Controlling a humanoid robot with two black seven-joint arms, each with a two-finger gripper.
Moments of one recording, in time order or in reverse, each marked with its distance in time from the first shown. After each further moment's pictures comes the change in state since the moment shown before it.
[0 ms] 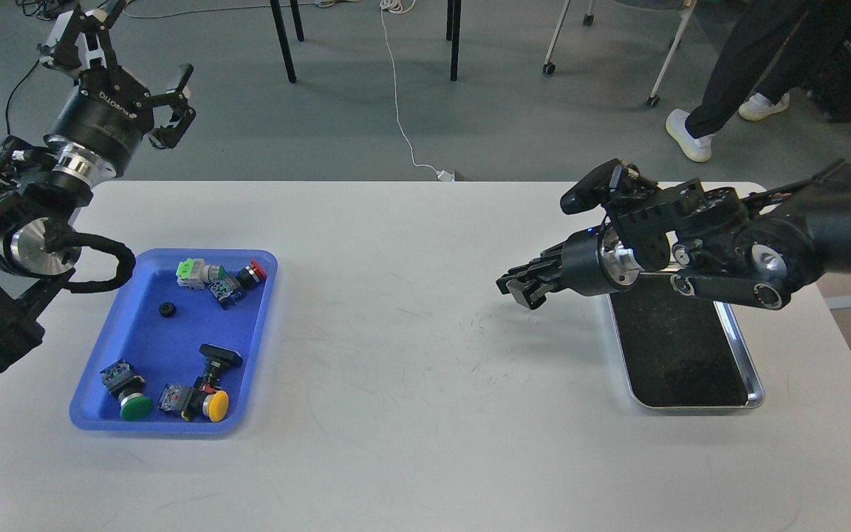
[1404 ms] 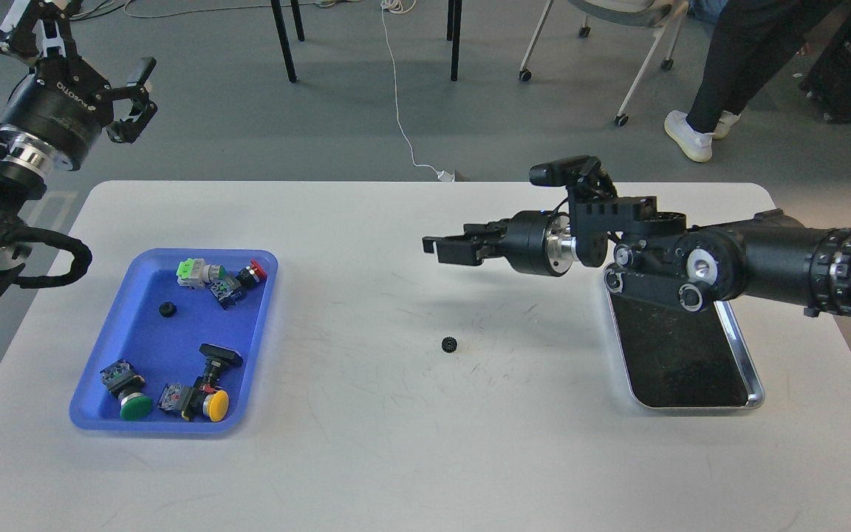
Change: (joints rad) left arm -0.032 0.116 0.031 -0.056 0.071 -0.020 0.060; right arm -0.200 -0.060 0.412 -0.171 0.194 -0.078 0.021
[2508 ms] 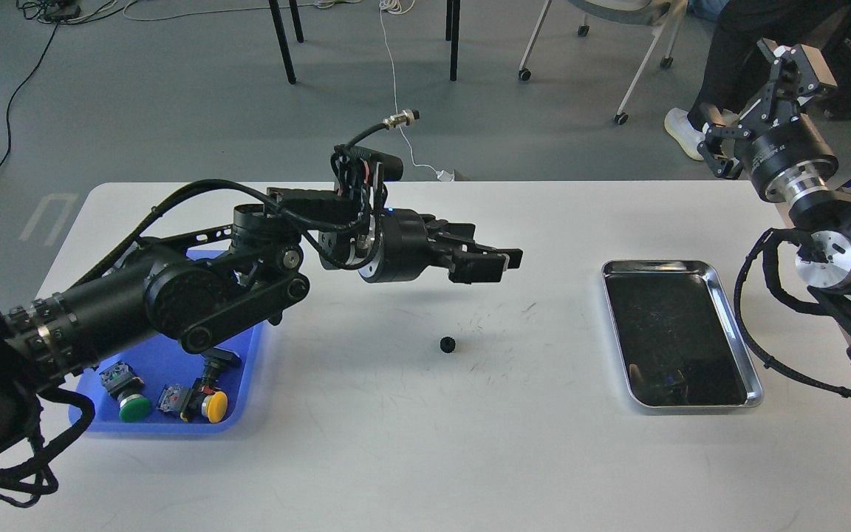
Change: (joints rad) left arm -0.164 -0.460 0.384 -0.265 1.661 0.184 0.126; right arm -0.621 -0.286 1.098 -0.003 0.854 0.229 -0.041
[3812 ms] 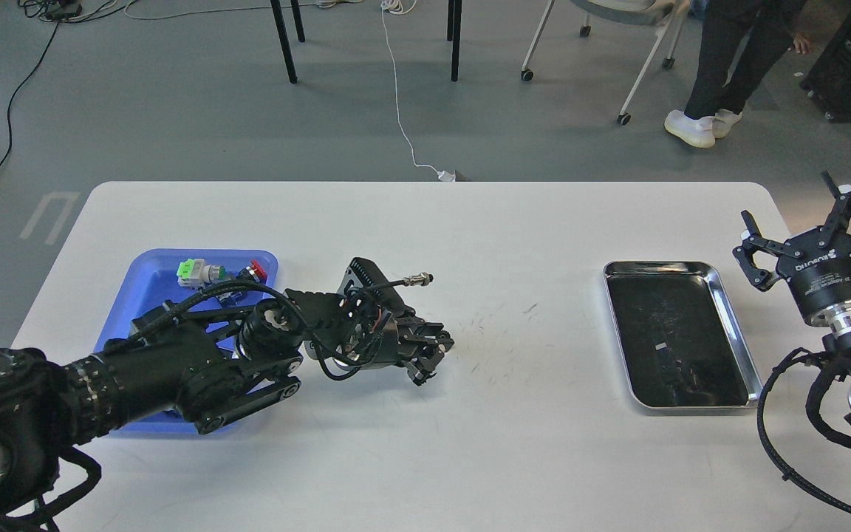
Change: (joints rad) left arm 0.136 -0.058 0.146 0.187 0.291 0.125 0.007; right arm -0.381 -0.002 0.245 0.007 0.074 0.321 0.029
